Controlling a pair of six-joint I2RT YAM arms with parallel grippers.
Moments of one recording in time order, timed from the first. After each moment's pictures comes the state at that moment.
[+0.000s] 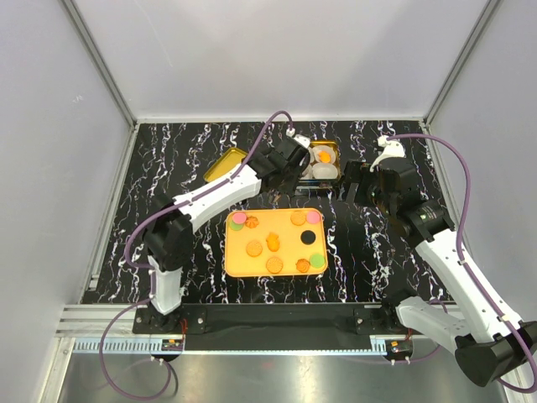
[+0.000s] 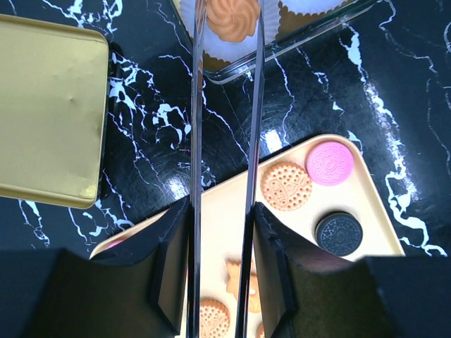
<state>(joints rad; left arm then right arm) -0.81 1.91 1.71 -0.70 -0.26 -0.28 0.42 0.98 1.06 -0.59 0.11 0.42</state>
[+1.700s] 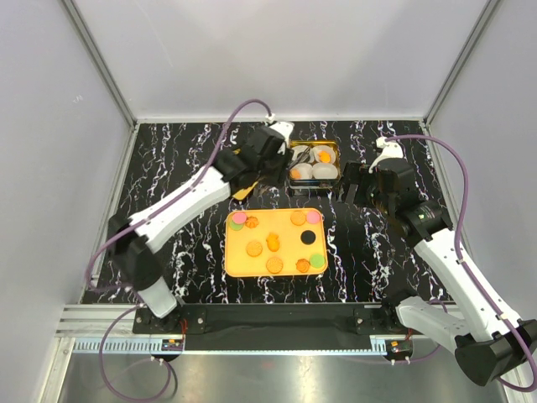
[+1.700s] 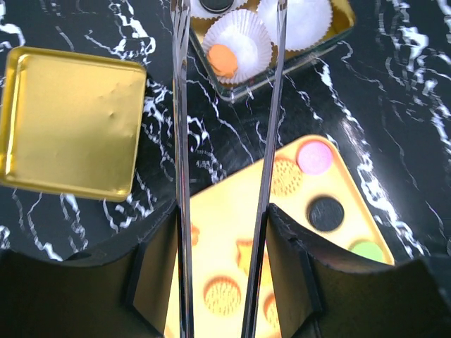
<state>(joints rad) -0.78 1.71 1.65 -0.70 -0.21 -0.24 0.42 0.98 1.05 -0.59 0.11 0.42</state>
